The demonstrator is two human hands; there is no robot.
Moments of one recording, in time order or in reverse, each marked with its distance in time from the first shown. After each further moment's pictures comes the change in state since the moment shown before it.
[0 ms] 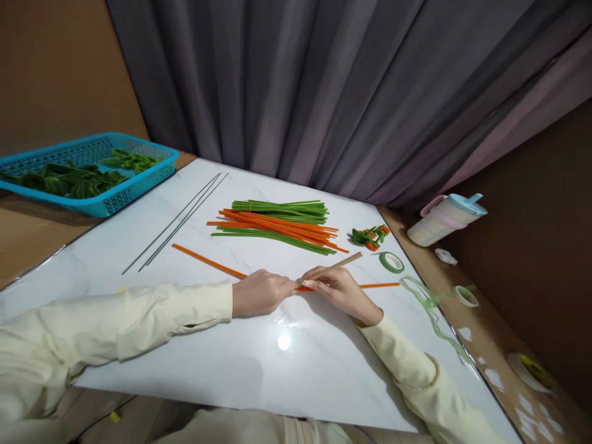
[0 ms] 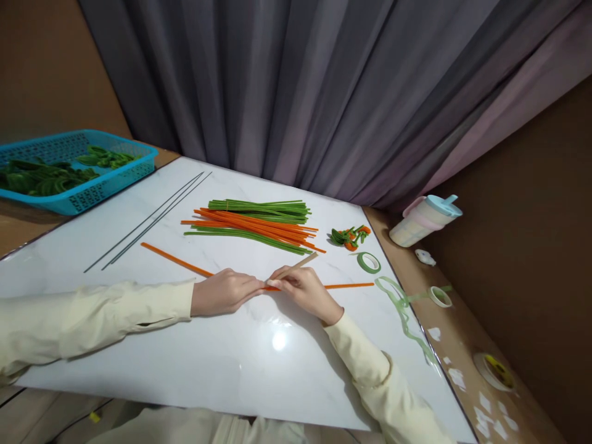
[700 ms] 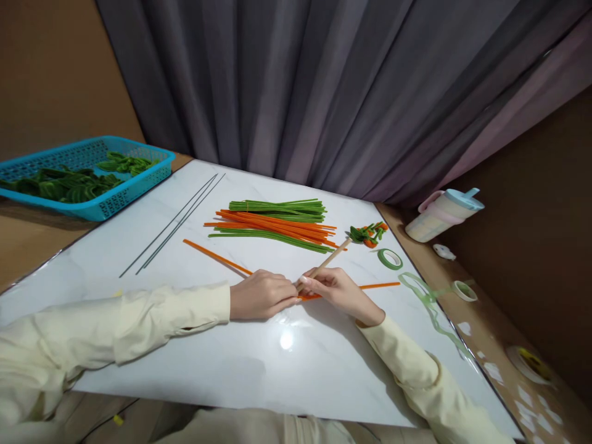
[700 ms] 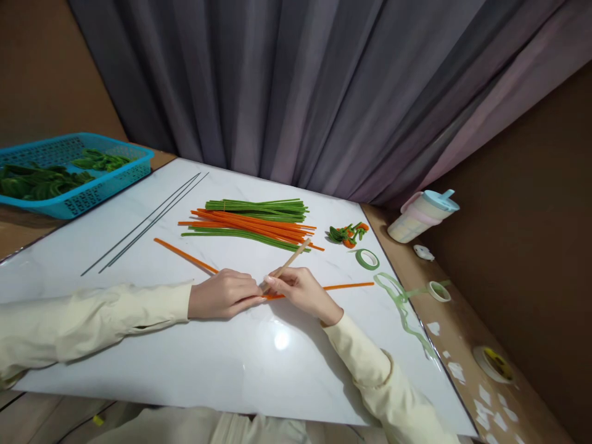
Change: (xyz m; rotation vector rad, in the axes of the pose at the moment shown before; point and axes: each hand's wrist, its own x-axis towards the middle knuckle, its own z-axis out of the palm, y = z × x) left_hand 0.001 0.003 -0.005 -0.105 0.190 0.132; right_hand -0.003 -0.003 0.008 0.356 -0.027 0.211
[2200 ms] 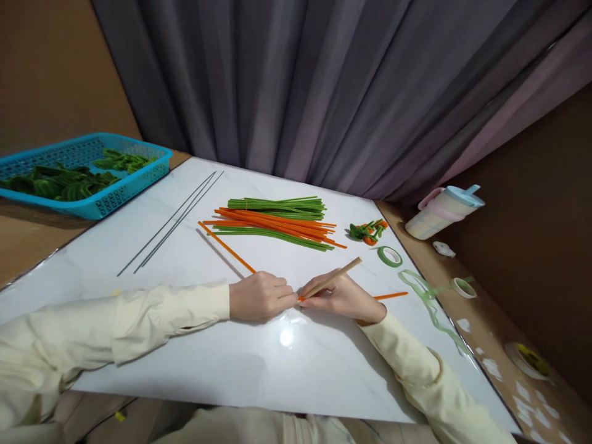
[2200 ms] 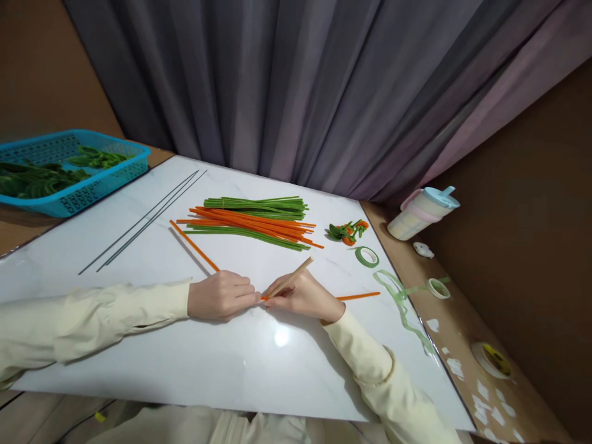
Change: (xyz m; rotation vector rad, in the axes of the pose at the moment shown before) left_hand -0.001 -0.002 -0.003 0.258 0.076 0.299; right_hand -0.007 -0.008 -0.005 -0.290 -0.161 -0.136
